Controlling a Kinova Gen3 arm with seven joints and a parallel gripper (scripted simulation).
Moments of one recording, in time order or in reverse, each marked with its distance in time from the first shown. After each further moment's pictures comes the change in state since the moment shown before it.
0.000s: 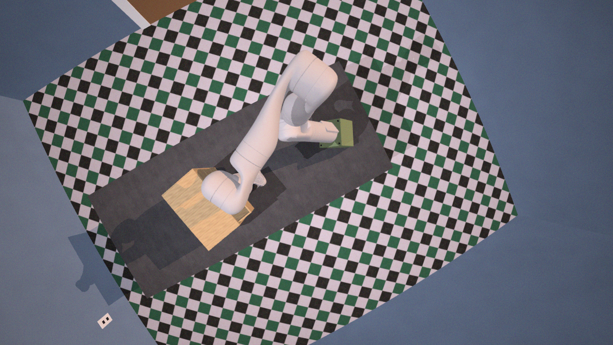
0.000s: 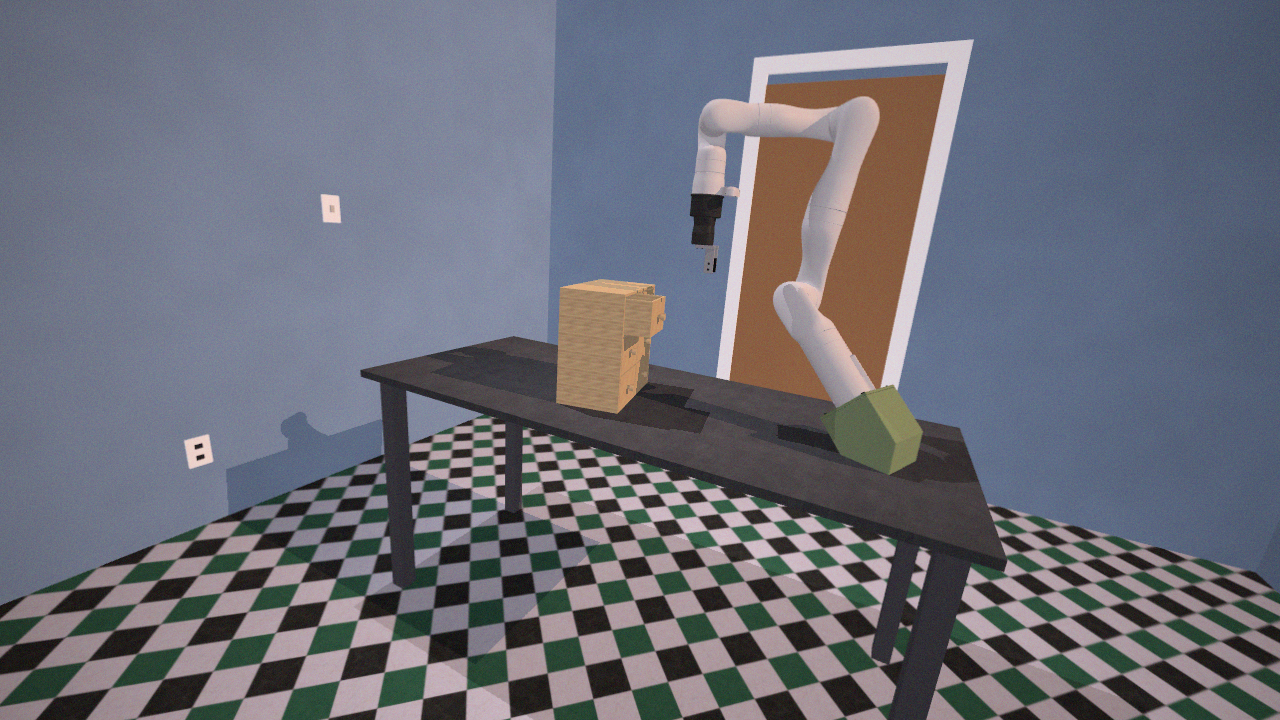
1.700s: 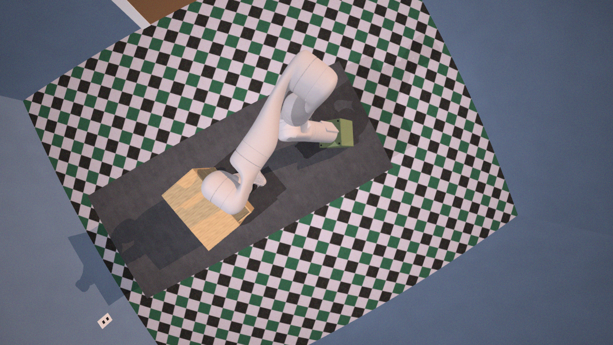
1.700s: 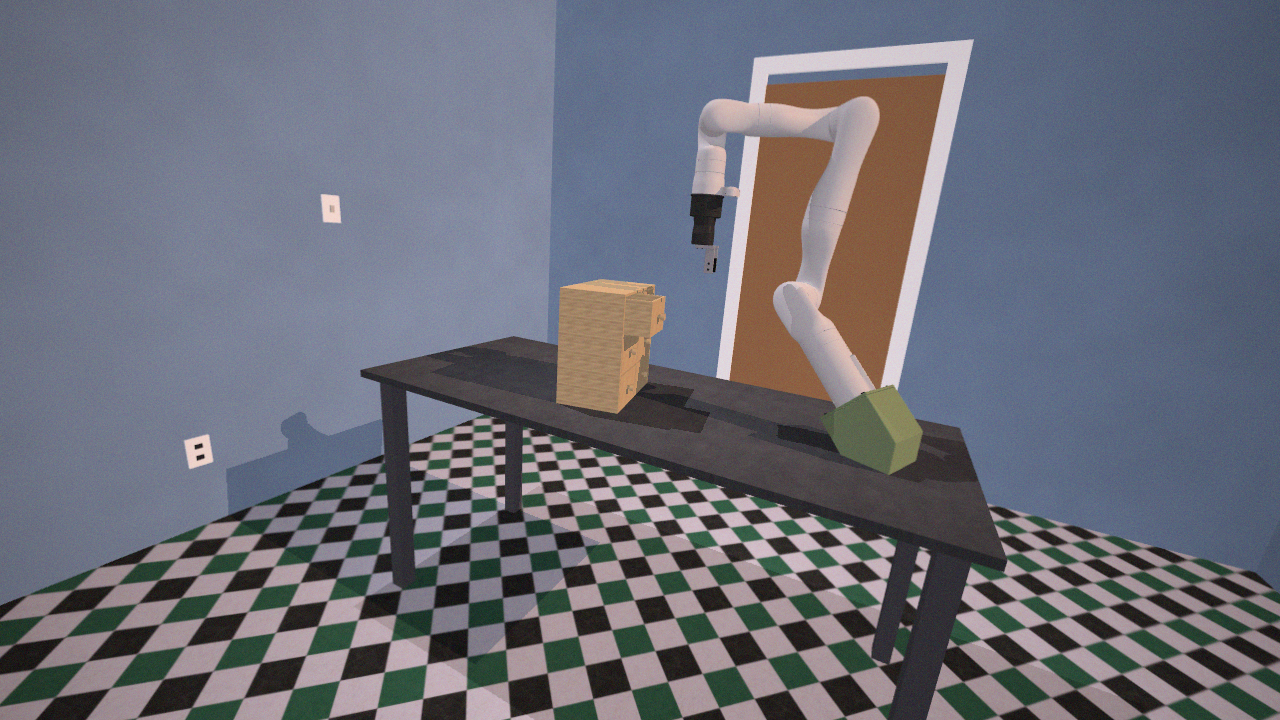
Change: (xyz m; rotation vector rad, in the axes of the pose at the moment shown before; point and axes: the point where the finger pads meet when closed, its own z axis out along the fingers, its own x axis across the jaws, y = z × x) arm 0.000 0.000 0.000 0.000 0.000 0.000
